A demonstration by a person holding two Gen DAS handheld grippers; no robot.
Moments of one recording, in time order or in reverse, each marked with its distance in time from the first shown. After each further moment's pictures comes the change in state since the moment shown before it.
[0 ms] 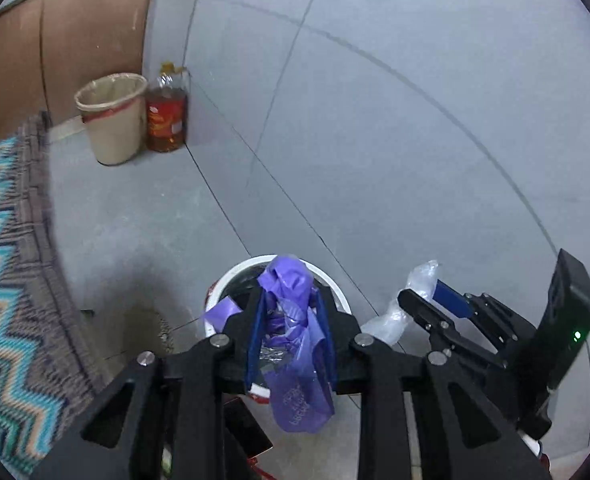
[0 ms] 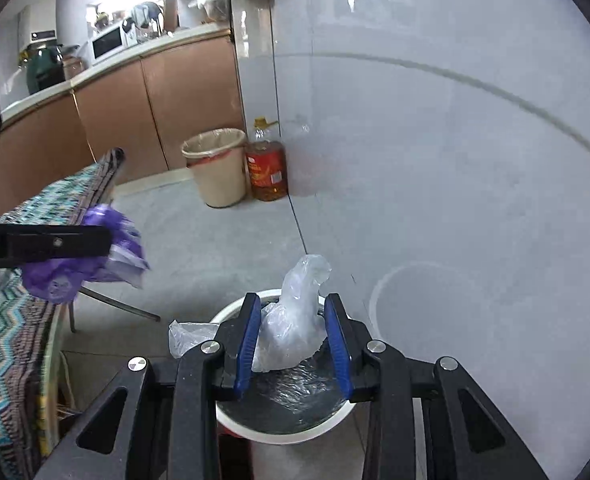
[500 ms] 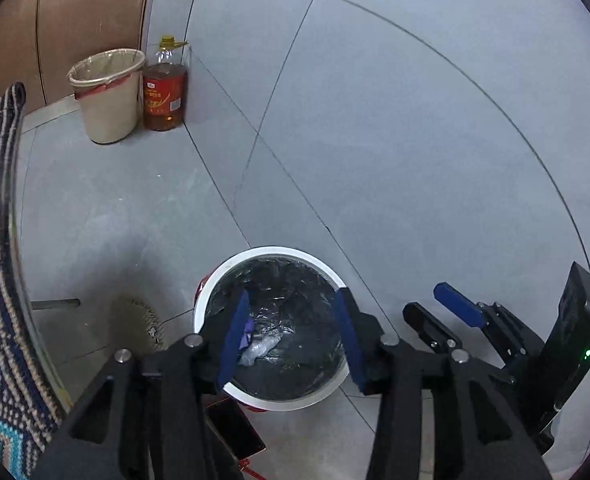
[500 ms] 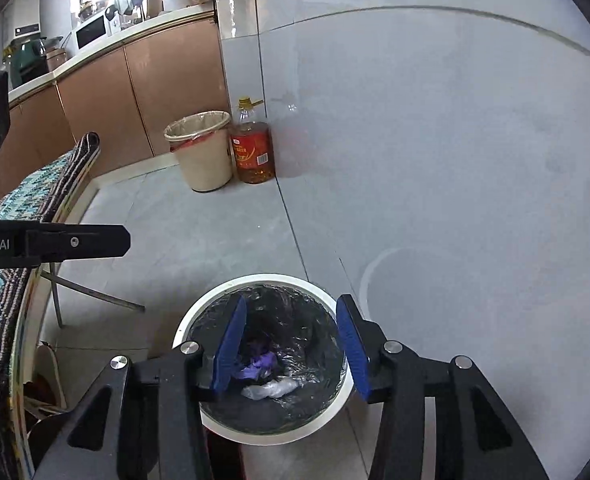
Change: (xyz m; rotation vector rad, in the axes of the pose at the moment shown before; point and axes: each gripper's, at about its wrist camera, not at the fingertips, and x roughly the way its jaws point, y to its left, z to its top) left arm 0.039 0.012 0.004 -0.037 0.040 -0.005; right arm 0.020 -0.018 -0.008 0.026 0.047 -0.023
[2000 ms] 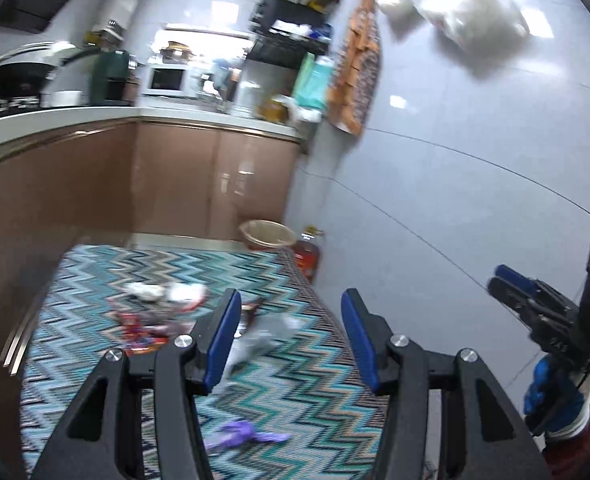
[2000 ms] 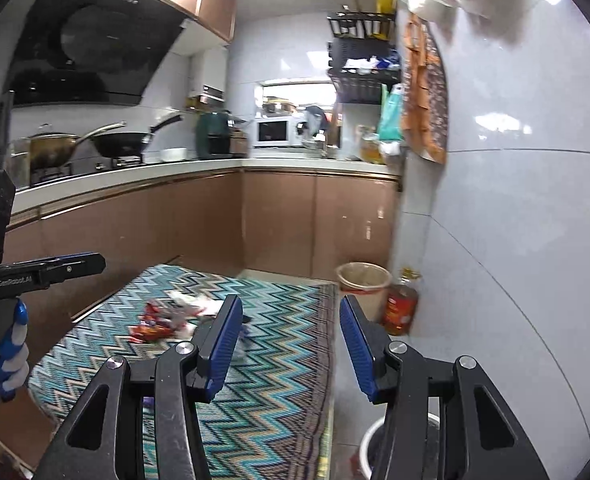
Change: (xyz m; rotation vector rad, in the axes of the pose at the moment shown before) left arm -0.457 0.124 -0.206 -0.110 -0.683 0.304; right arm -0.274 0.246 0.022 -0.340 -0.469 0.385
